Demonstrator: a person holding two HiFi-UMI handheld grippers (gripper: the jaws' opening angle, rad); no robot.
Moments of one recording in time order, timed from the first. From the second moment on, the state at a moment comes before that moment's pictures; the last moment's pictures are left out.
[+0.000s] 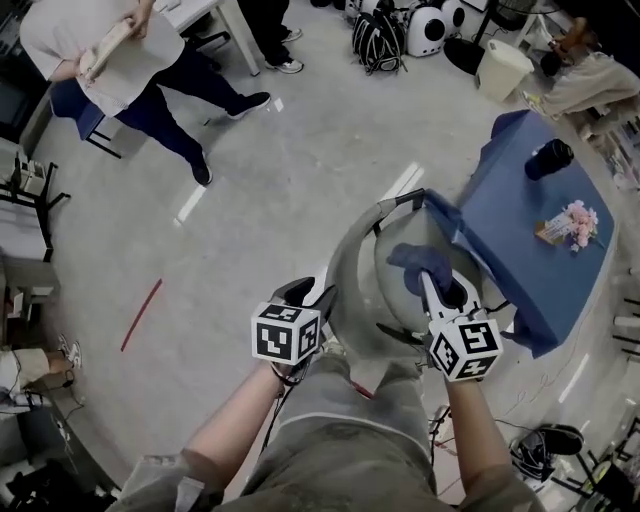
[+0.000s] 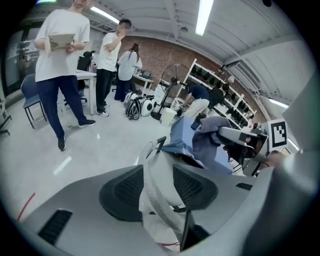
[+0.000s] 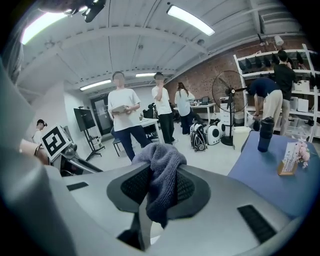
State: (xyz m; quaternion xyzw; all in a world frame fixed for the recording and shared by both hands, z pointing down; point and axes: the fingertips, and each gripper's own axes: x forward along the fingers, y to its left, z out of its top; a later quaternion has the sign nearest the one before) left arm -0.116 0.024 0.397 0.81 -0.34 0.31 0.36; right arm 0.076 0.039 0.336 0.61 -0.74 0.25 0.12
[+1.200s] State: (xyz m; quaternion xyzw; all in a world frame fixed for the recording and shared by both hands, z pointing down) left arm -0.115 0.049 0.482 0.71 -0.42 0.33 0.45; right arm 0.061 -0.072 0.628 0.48 -0.78 0.35 0.21
